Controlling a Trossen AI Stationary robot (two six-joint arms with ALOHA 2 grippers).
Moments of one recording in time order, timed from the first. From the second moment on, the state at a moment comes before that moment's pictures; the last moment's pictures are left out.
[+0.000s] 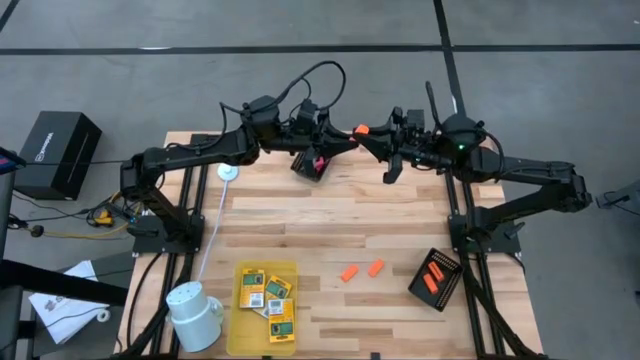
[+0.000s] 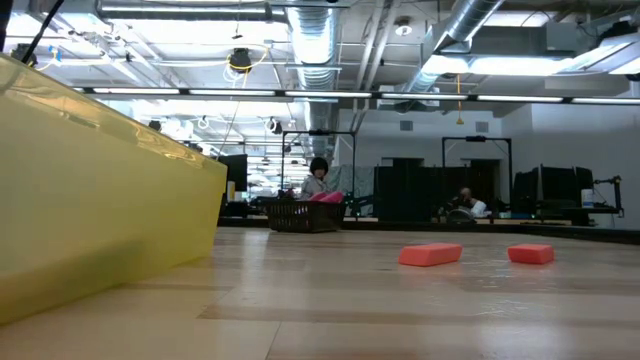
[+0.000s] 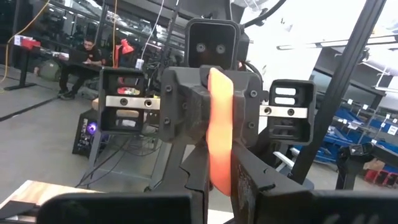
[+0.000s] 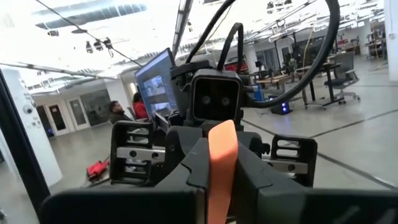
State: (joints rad) left arm 0.26 1.61 1.51 0.30 0.40 -0.37; right arm -0.14 1.16 1.19 0.18 0.06 0.24
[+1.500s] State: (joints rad) left arm 0.37 1.61 1.51 0.15 0.45 -0.21; right arm 0.27 0.94 1.22 -1.32 0.05 0.92
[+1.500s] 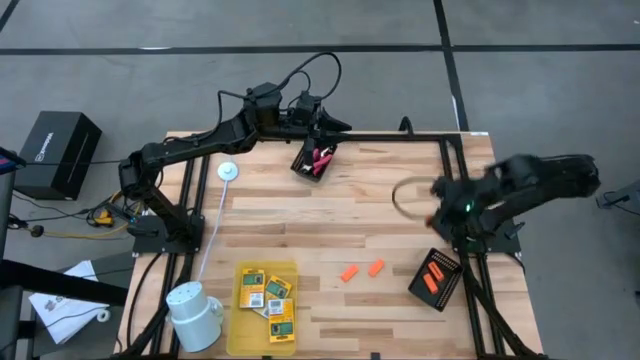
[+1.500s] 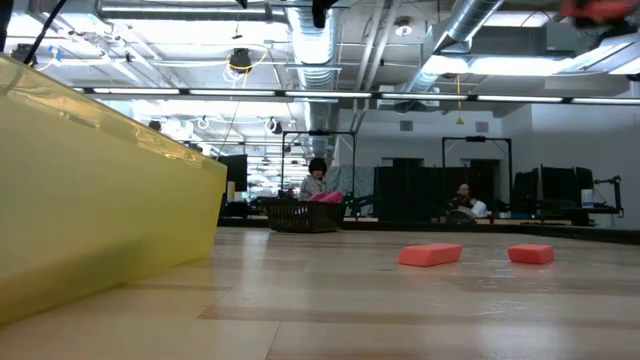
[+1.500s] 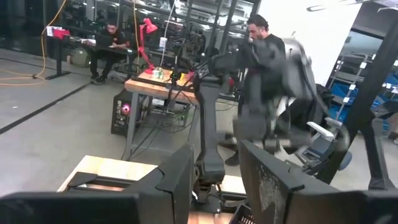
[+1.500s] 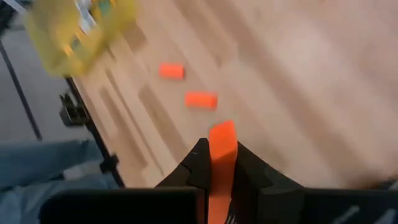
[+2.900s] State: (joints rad) left arm 0.37 1.61 1.51 0.09 0.47 -0.22; right arm 1.00 0.90 0.50 -0.74 0.27 2.02
